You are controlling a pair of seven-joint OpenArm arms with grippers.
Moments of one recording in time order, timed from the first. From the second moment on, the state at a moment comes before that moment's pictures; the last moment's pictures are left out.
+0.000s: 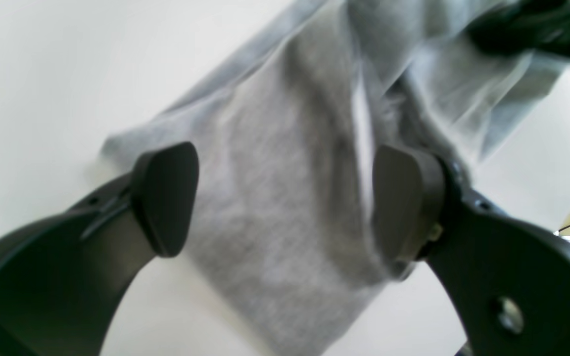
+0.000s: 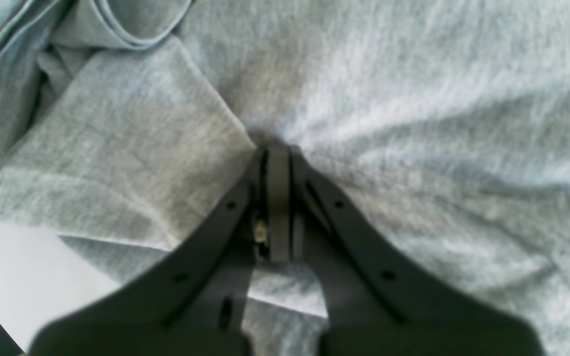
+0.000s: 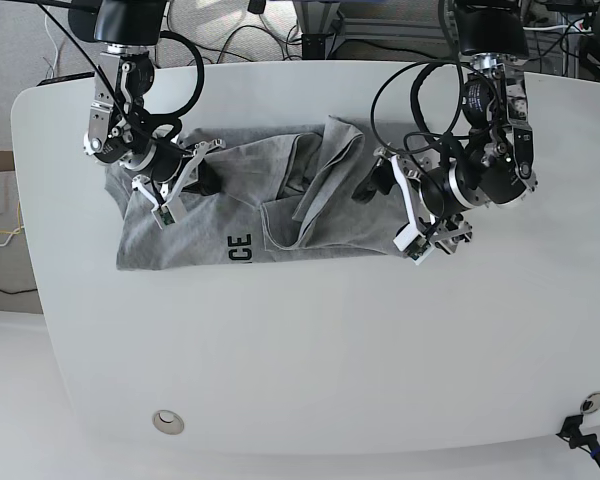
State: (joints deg) left arm -0.3 -7.0 -2.6 105.5 -28.9 -39.3 68.9; right arm -5.0 9.5 13.3 84.3 25.8 39.5 -49.3
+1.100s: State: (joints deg) left arm 5.2 1.3 21.1 105.4 -9.9 -39.3 67.8; right arm -5.1 9.4 13.3 84.5 25.8 39.5 -49.3
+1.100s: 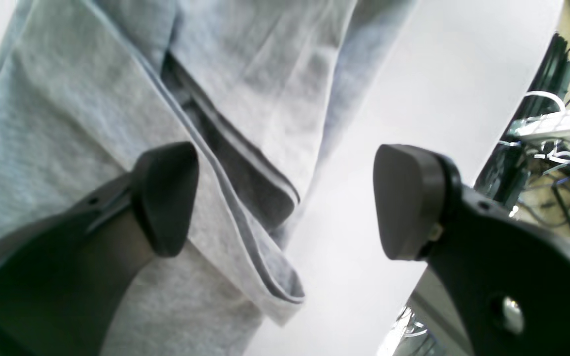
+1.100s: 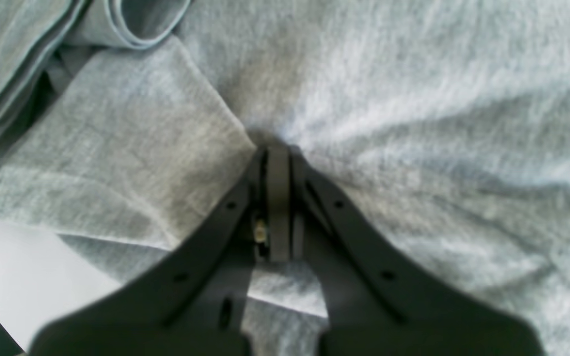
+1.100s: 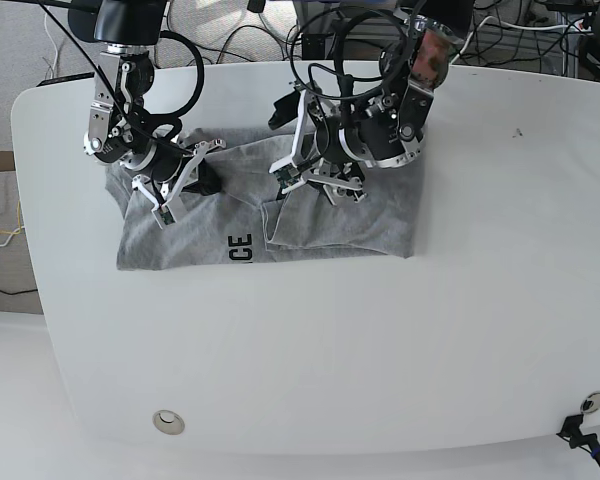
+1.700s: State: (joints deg) left arm 5.7 -2.4 3.2 109.5 -18.9 -38.8 62.5; right arm -6.0 9.4 13.3 84.6 26.2 39.5 -48.7
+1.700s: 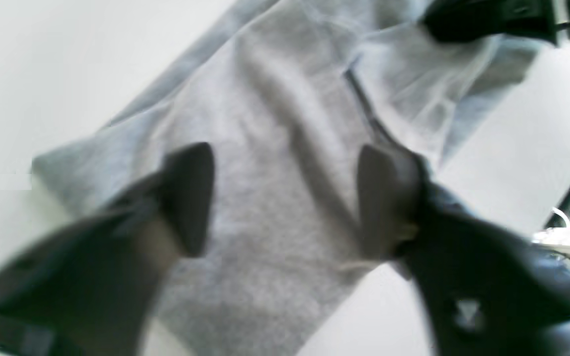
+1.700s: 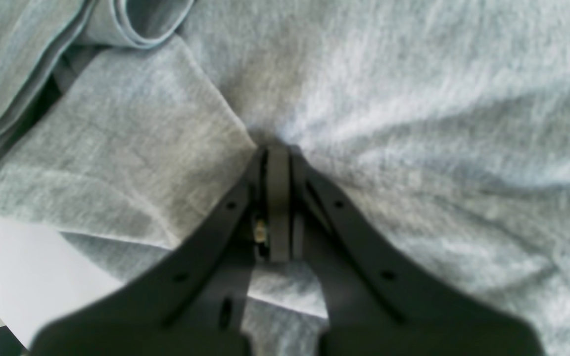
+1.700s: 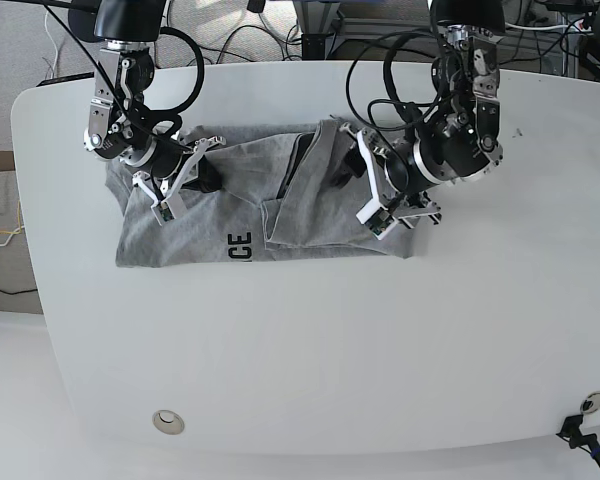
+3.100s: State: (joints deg) left arm 3.6 -10.0 -0.2 105.3 -19.4 -39.2 61.5; right arm -7.1 9.4 13.4 84.9 26.4 39.5 -47.8
